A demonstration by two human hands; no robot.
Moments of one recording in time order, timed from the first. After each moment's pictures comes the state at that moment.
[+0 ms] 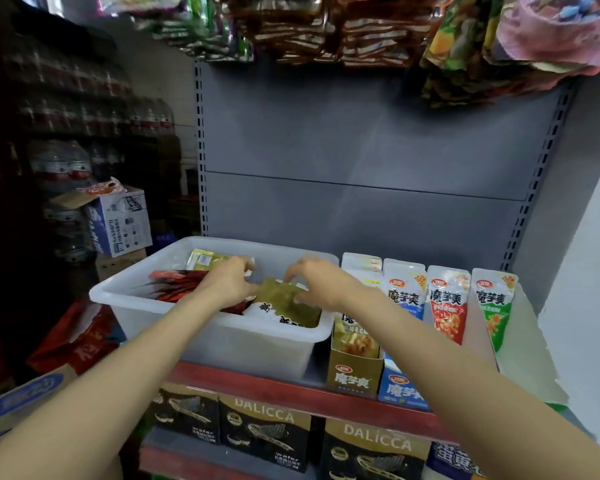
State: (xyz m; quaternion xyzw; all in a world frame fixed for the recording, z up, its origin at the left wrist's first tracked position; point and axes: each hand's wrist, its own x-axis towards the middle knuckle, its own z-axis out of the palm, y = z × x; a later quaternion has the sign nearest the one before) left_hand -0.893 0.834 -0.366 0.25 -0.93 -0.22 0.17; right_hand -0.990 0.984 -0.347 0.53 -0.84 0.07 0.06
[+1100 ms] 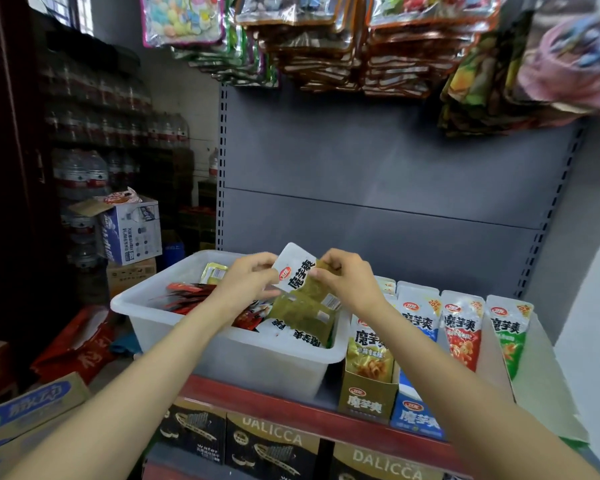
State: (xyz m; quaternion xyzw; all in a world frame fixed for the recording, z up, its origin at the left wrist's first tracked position) left_hand -0.866 0.857 -0.340 0.09 -0.76 -0.59 0.27; right_hand -0.985 0.992 -0.331 0.42 -0.79 0.44 0.08
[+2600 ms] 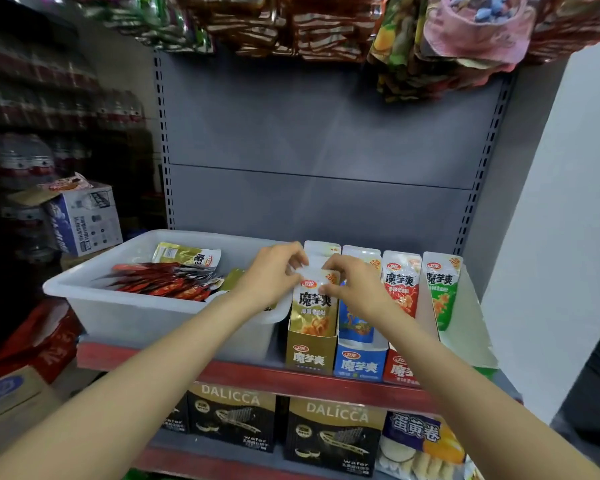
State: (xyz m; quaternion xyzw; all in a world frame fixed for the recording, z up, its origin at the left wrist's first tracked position) left_hand -0.927 0.942 -0.360 0.03 -0.93 -0.26 0.27; right_hand -0.998 1.094 -0.365 0.40 -0.84 0.35 0.09
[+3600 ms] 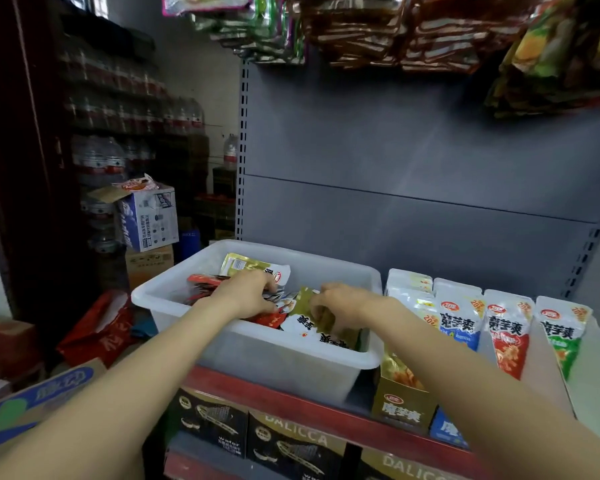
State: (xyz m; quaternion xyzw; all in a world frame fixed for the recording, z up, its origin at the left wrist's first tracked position) left_hand -0.886 0.781 -0.377 0.20 -0.97 -0.13 0.10; right_hand -1.008 0.940 -0.364 0.54 -0.83 -0.08 -0.04
